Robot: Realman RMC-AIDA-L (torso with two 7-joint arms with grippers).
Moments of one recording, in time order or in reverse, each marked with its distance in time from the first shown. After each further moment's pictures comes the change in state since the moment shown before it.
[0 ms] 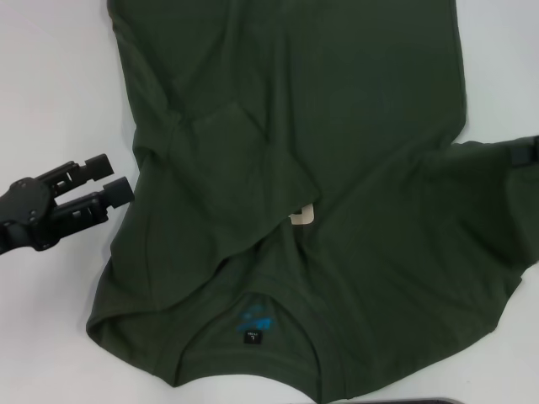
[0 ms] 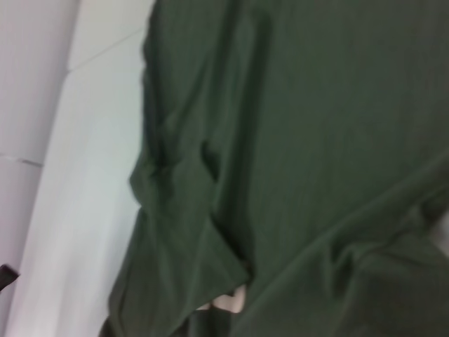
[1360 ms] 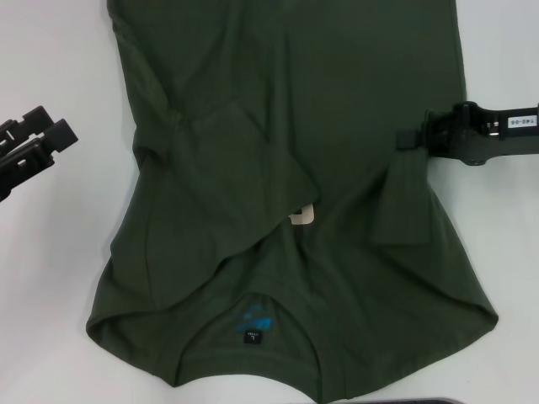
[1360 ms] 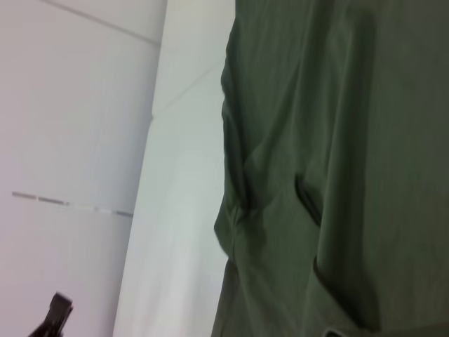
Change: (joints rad) left arm -0.011 -0.010 -0.183 -0.002 -0.023 -0.012 0.000; right arm 0.064 0.106 -0.004 0.257 0.135 0.217 -0.036
